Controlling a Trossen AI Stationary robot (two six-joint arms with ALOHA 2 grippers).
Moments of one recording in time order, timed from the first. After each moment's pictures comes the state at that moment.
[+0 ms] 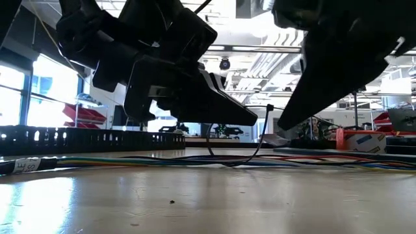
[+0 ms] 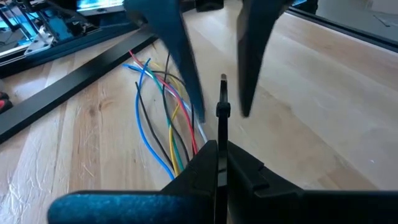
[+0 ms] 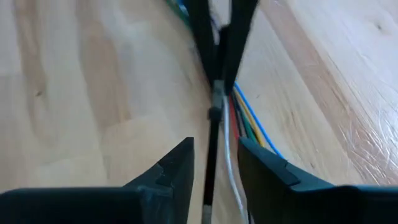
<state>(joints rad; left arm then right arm) -0.24 2.01 0.86 0.76 0.04 0.25 0.60 1.90 1.18 -0.45 0.56 0.82</state>
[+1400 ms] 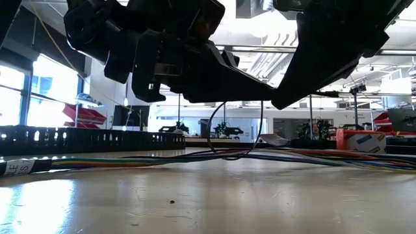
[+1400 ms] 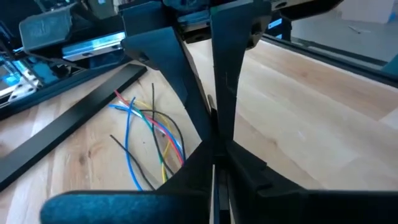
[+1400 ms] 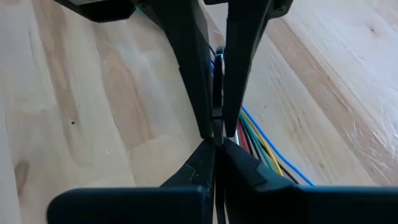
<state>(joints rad) -0.25 2.01 0.93 0.74 0.13 0.33 0.62 1.91 1.25 -0.50 0.59 0.93</state>
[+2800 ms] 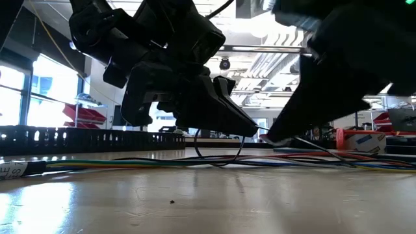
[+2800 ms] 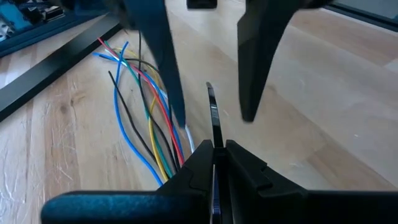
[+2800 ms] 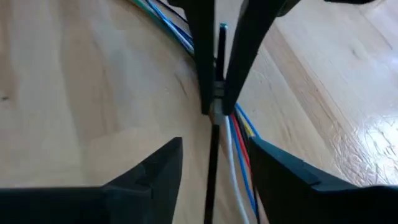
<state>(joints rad) -0.22 2.01 0.93 0.58 0.15 0.33 0.65 2.02 1.25 -0.47 0.73 0.83</state>
